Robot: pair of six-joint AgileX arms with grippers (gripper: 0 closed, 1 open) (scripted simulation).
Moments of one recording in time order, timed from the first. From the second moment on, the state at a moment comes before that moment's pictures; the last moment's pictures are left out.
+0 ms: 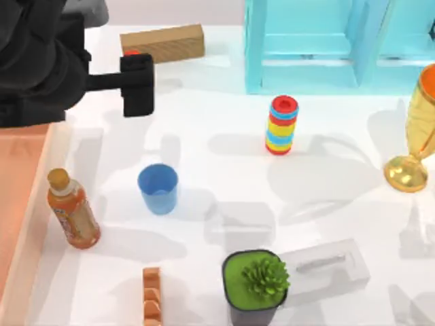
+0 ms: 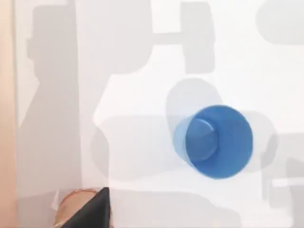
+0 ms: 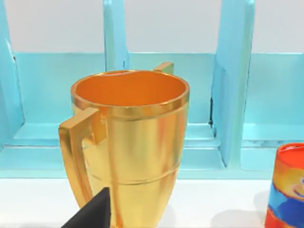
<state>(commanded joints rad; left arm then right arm) -0.41 1.47 1.34 -0.96 0.01 -0.38 0.00 0.00 0.00 0.00 0.00 0.00</state>
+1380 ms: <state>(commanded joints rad) -0.57 2.14 1.71 -1.13 0.00 -0.54 0.00 0.00 0.00 0.00 0.00 0.00</state>
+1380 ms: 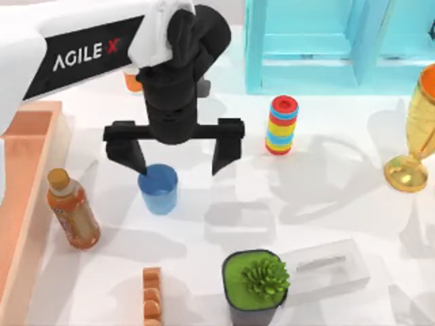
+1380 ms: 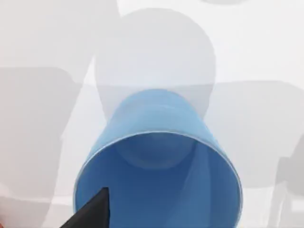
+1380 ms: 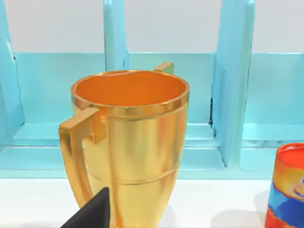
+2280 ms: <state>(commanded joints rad) -0.57 2.17 1.58 -0.99 0.00 -0.54 0.00 0.00 0.00 0.00 0.00 0.00</state>
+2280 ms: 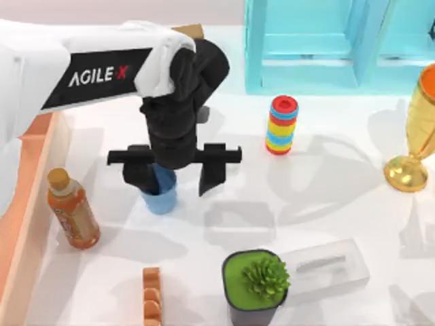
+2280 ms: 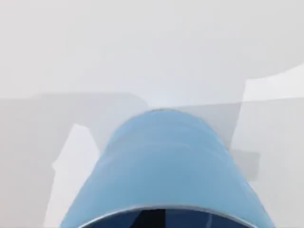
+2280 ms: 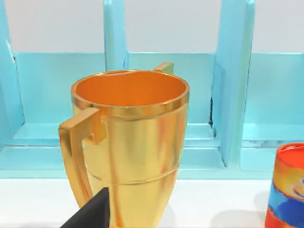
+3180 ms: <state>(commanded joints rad) -0.57 2.16 1.58 -0.99 0.00 -0.54 0.00 0.00 0.00 0.00 0.00 0.00</state>
